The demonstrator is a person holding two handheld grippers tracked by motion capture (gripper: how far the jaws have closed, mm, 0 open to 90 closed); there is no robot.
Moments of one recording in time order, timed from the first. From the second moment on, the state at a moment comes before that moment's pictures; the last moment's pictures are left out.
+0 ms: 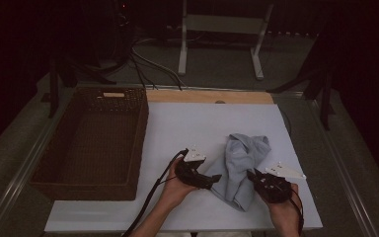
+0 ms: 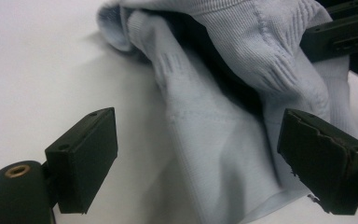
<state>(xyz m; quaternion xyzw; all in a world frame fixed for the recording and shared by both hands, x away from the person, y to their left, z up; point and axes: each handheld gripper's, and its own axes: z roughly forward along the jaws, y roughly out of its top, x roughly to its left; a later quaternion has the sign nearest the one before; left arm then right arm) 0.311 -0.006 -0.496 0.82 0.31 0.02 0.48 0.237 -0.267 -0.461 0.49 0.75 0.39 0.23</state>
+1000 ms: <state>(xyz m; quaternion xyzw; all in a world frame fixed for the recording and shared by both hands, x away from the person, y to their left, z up) 0.302 0.028 -0.481 0.82 0.30 0.04 0.48 0.233 -0.272 -0.459 0.49 0.74 0.38 0.26</state>
